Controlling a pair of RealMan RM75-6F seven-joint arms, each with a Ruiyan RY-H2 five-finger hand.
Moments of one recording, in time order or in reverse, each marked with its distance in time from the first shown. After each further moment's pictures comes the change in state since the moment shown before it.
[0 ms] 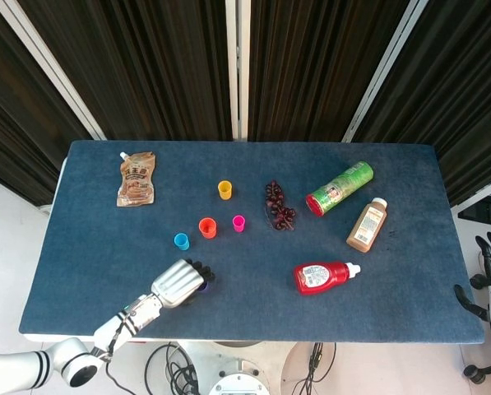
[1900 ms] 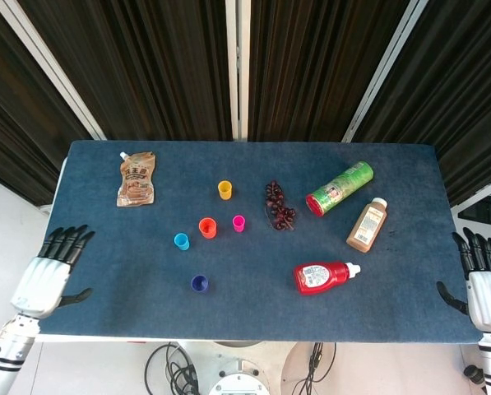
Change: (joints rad) left arm 0.423 0.467 -0.015 -0.227 0.063 0.453 -0.191; right arm 0.041 -0.043 -0.003 -0.005 -0.033 -0.012 -0.088
